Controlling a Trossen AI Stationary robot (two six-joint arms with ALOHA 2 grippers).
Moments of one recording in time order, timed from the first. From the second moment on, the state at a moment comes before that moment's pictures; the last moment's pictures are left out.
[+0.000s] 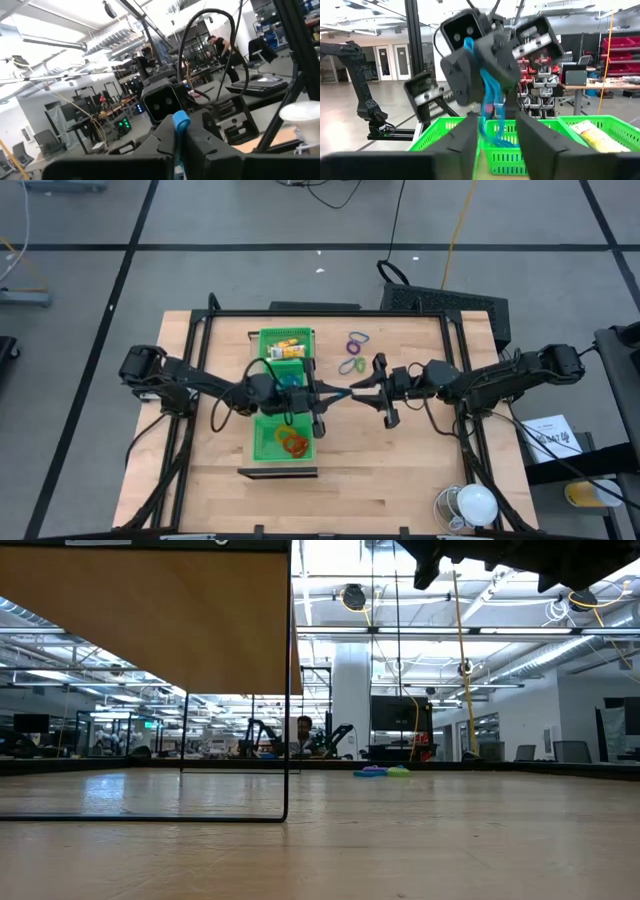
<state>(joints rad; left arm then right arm) -0.18 1.65 1.01 0.94 -0.21 0.50 0.07 1.19 0.54 0.87 -0.08 0.07</state>
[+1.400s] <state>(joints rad) -0.22 1.04 0.69 0.08 -0.47 -0.31 0.01 1.08 0.54 0.67 -0.08 0.07</state>
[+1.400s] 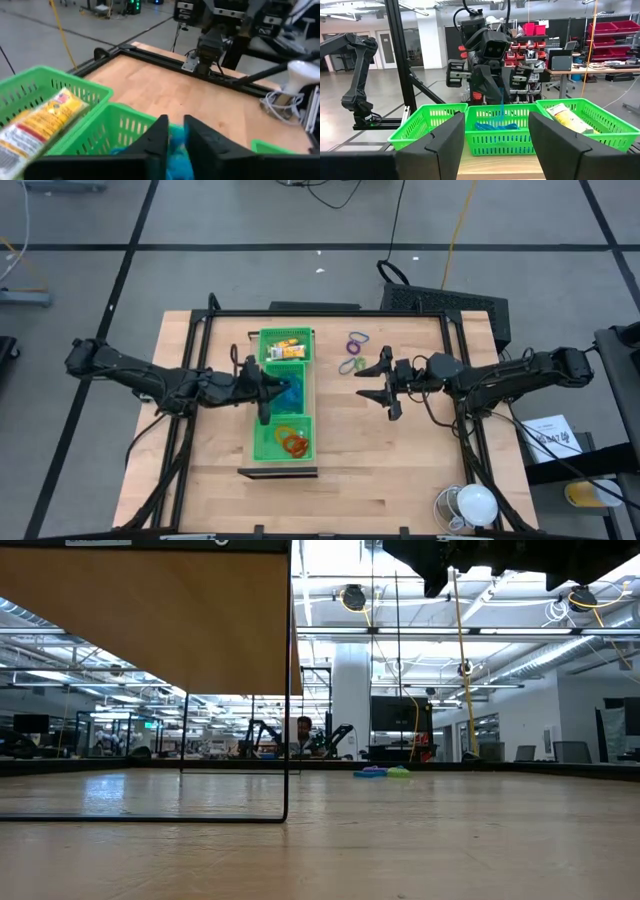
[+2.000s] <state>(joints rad) -0.22 0.89 0.69 0.15 -0.44 -0.17 0.01 1.08 0.54 0.53 0.14 0.07</state>
